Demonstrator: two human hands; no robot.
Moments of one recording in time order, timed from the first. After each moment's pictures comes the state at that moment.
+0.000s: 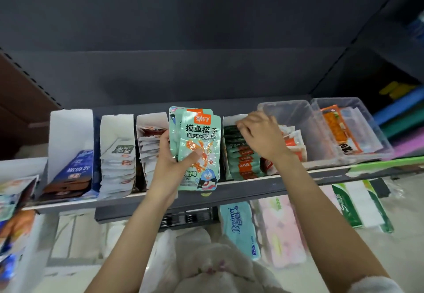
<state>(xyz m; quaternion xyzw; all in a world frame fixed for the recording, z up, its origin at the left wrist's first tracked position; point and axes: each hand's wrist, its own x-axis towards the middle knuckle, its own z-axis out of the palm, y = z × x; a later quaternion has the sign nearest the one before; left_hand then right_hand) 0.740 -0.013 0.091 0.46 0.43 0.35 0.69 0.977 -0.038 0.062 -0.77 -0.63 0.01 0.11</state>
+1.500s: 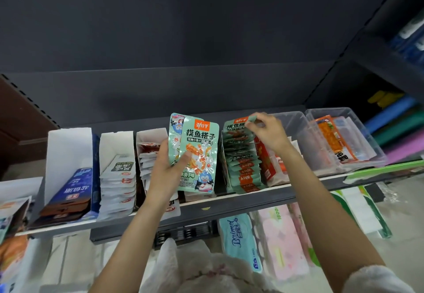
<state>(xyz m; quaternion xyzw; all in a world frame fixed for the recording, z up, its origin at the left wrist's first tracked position) 0.735 0.014 0.087 0.55 0.44 0.34 0.62 0.998 -0.018 0.083 -0.79 -0.48 0.17 0.34</state>
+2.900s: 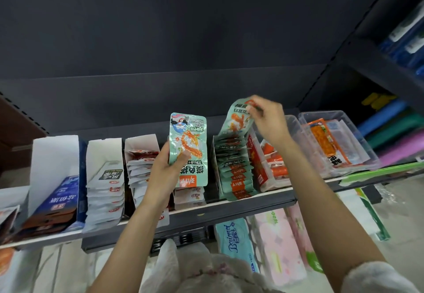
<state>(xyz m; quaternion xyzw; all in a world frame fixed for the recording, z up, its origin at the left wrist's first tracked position) 0.760 0.016 0.092 0.52 0.43 0.33 0.66 1.019 -0.008 0.112 -0.73 -0.56 0.02 0.39</state>
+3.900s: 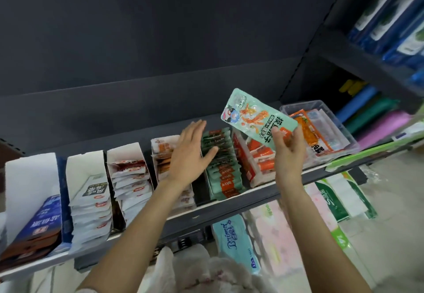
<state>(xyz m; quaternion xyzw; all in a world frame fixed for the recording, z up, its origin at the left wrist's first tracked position) 0.834 0.037 0.077 0.90 0.33 0.15 0.26 0.973 -0.101 0.113 -0.69 -0.17 0.12 0.70</state>
